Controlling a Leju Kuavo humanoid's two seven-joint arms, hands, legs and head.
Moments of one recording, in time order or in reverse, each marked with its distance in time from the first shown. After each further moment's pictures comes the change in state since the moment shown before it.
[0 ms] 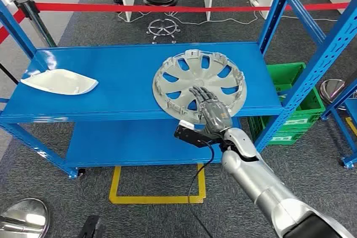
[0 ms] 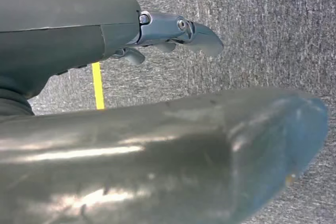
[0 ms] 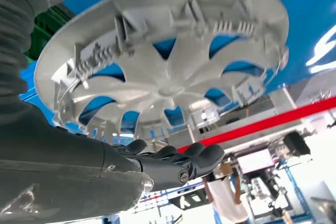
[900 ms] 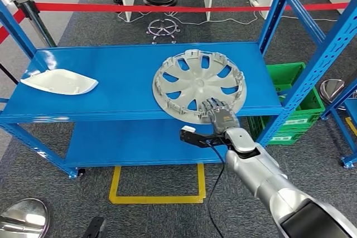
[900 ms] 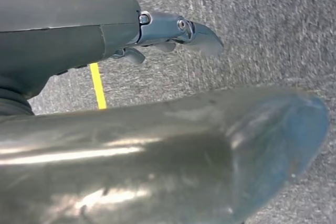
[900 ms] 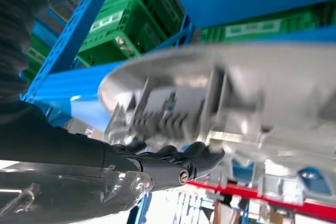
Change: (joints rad) left arm 0.008 0.000 0.004 0.000 -0.091 -0.084 -0.020; right arm -0.102 0.018 0.063 0.247 0.299 0.139 0.270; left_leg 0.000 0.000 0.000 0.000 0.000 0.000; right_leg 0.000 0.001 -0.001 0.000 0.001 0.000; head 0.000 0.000
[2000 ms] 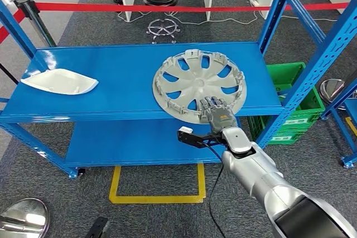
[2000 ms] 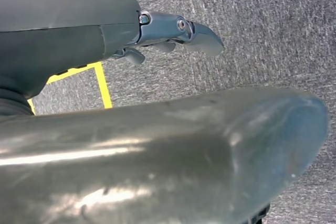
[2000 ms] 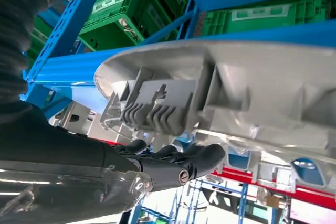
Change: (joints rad) left arm -0.001 0.000 -0.015 0.000 -0.054 -0.006 0.022; right arm -0.019 0.046 -0.016 0.090 0.106 -0.058 0.009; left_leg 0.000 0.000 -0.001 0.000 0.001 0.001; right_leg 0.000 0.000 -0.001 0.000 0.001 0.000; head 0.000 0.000
